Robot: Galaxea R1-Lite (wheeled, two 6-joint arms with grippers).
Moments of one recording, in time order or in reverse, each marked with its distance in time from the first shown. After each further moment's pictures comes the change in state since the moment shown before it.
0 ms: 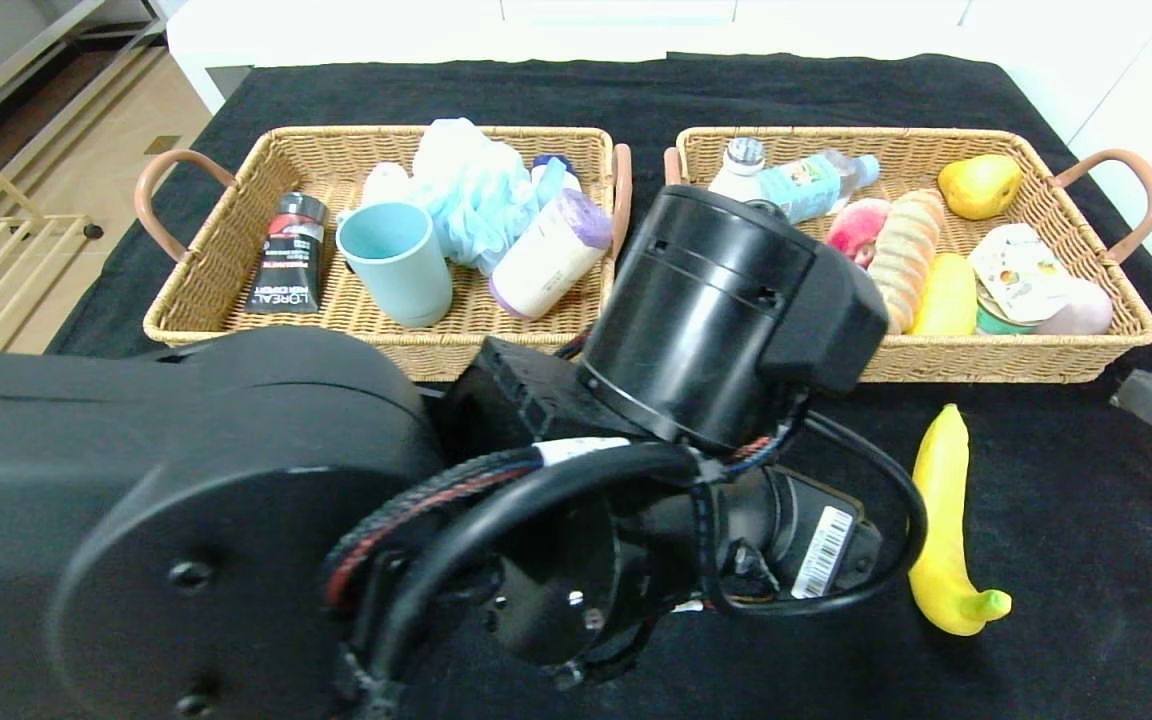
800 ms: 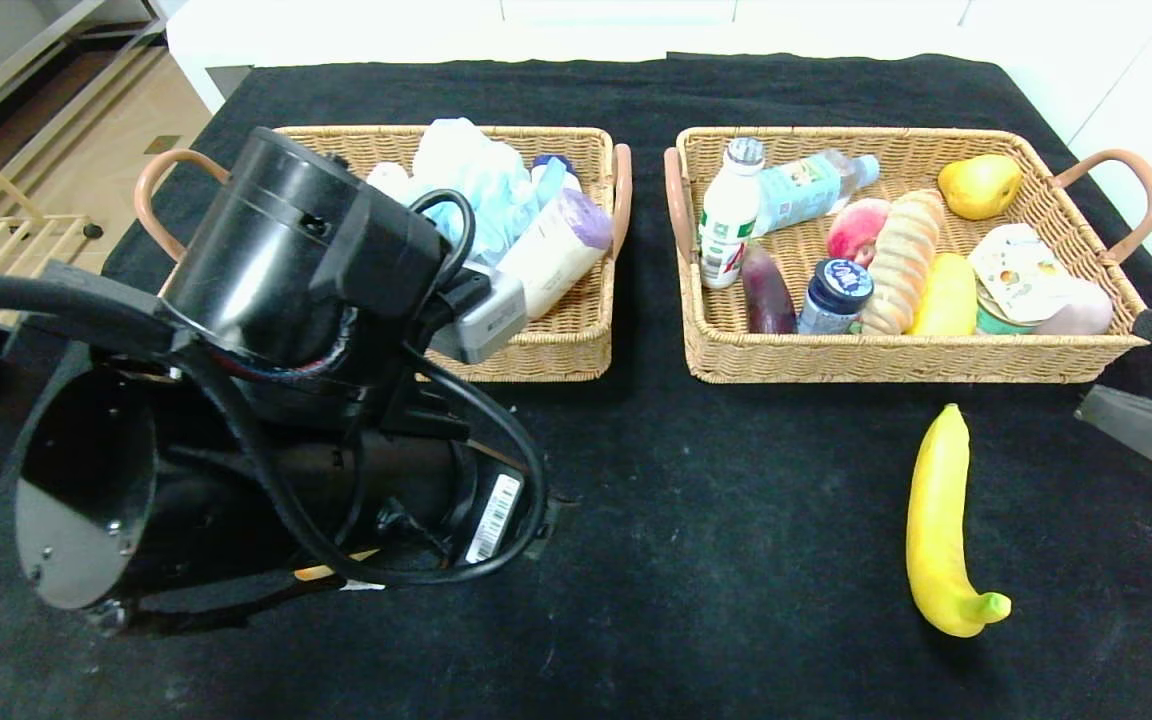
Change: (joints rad) left arm 0.251 -0.261 0.155 0.304 0.068 0.040; right arm 0.004 0.030 0.008 0.000 0.000 -0.001
